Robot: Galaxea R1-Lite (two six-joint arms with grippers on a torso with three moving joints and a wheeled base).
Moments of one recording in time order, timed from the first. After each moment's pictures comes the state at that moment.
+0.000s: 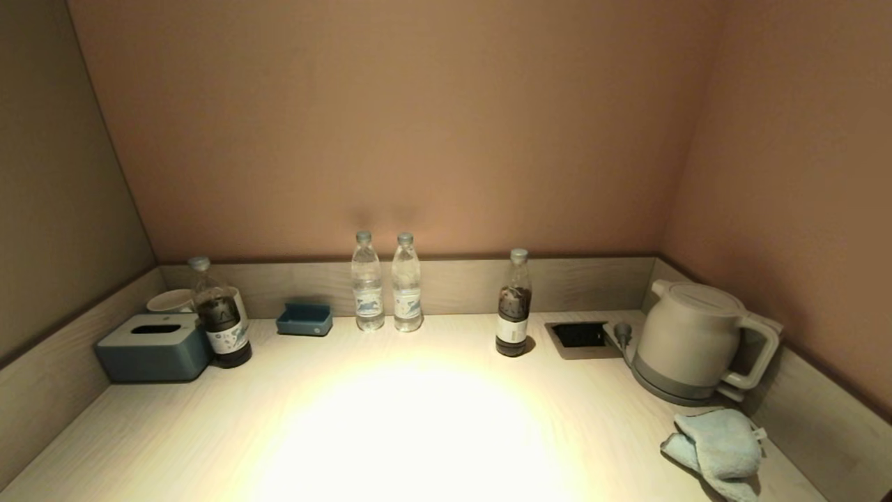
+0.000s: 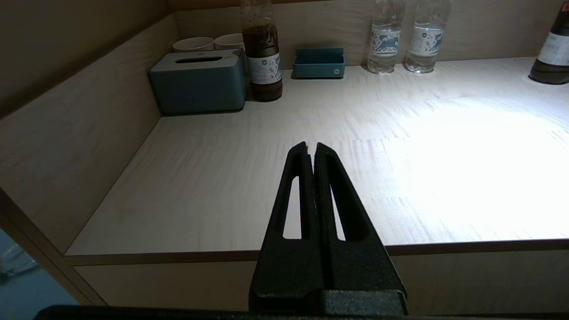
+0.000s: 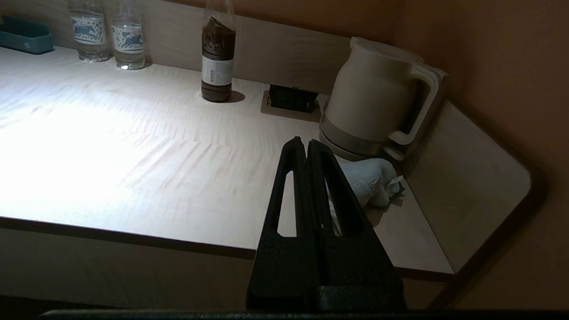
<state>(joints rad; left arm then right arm) 0.01 0.00 0.00 0.01 -0.01 0.04 0.02 0.00 -0.02 -0.02 0.05 -0.18</state>
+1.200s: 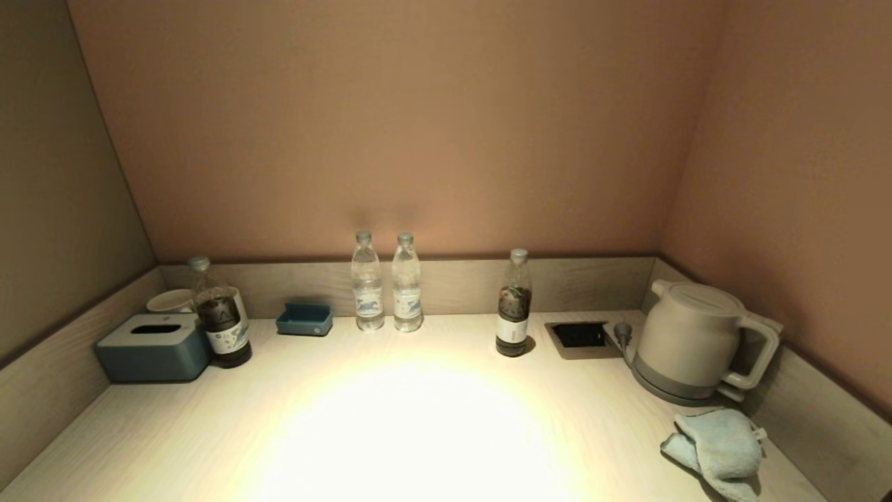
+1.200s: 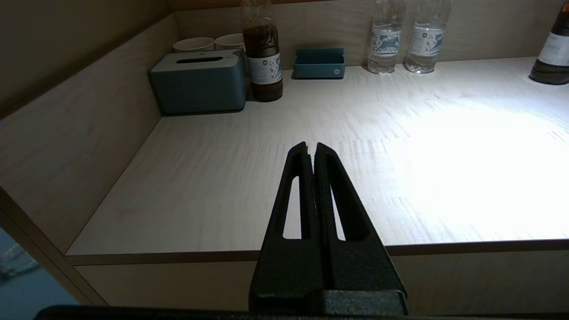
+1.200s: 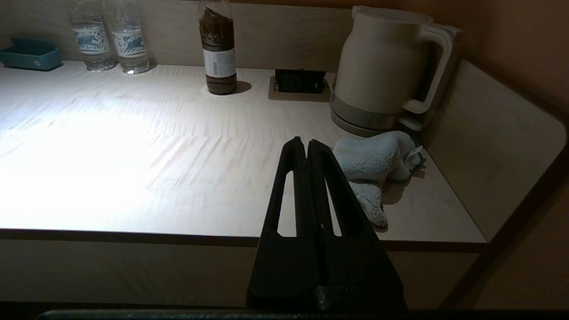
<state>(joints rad) 0.01 0.00 0.00 0.01 -0.01 0.04 0.02 0.00 0.00 0.00 0.03 -0.05</state>
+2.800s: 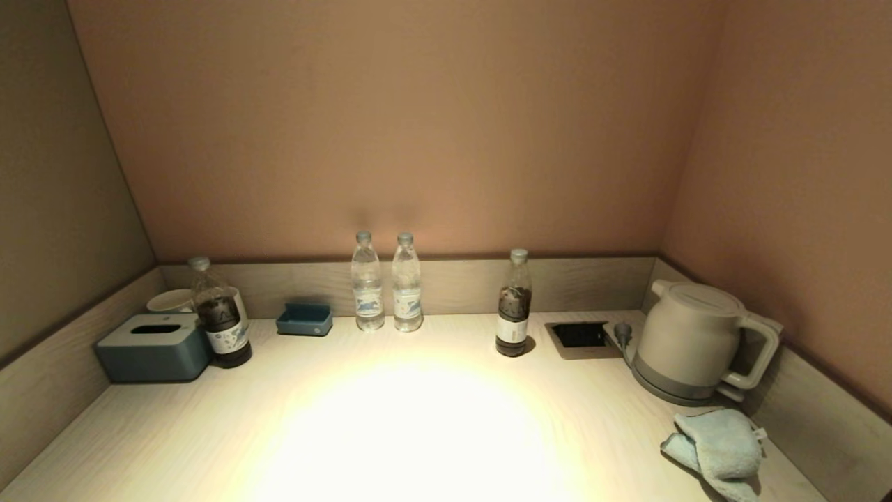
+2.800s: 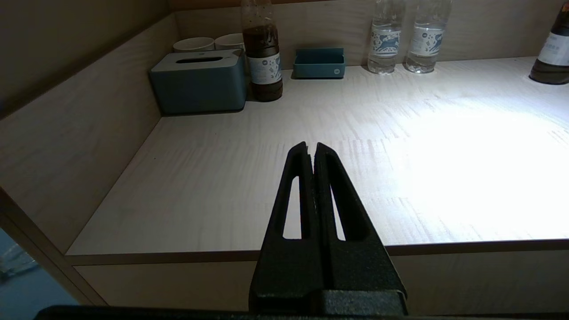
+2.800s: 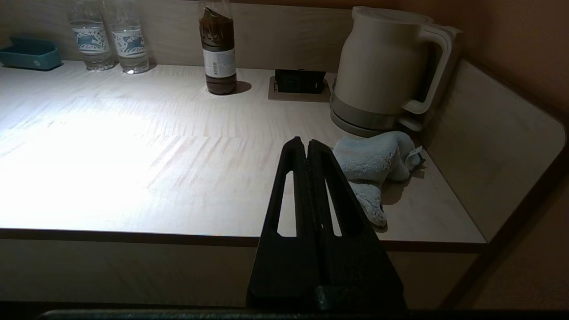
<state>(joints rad) 0.01 0.00 0.00 0.01 -0.01 0.04 0.02 0.00 0.00 0.00 0.03 -0.05</state>
